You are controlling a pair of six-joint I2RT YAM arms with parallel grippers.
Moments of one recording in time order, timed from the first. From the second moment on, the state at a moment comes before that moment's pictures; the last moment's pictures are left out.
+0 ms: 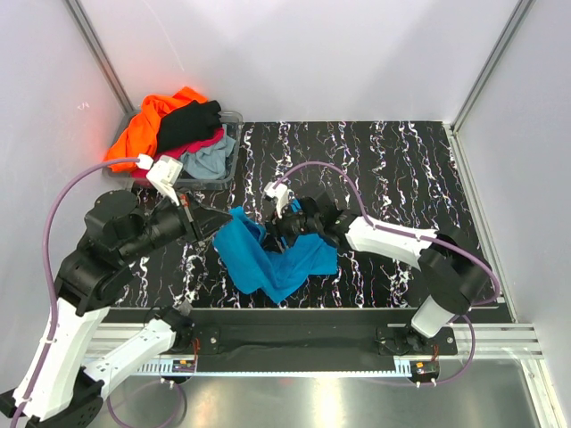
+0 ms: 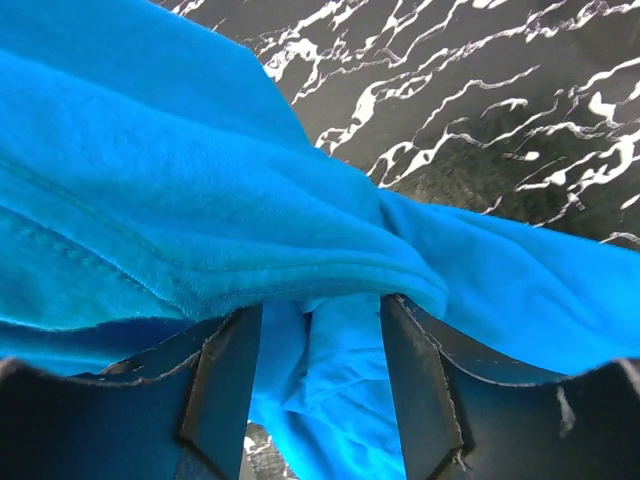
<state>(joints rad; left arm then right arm) -0.52 0.74 1.30 -0.79 0.34 -0.47 0.84 1.64 1.03 0.09 -0.51 0.13</state>
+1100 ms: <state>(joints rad) -0.52 0.92 1.91 -1.04 -0.07 -0.26 0.84 1.20 1.45 -0.16 -0.04 -0.02</state>
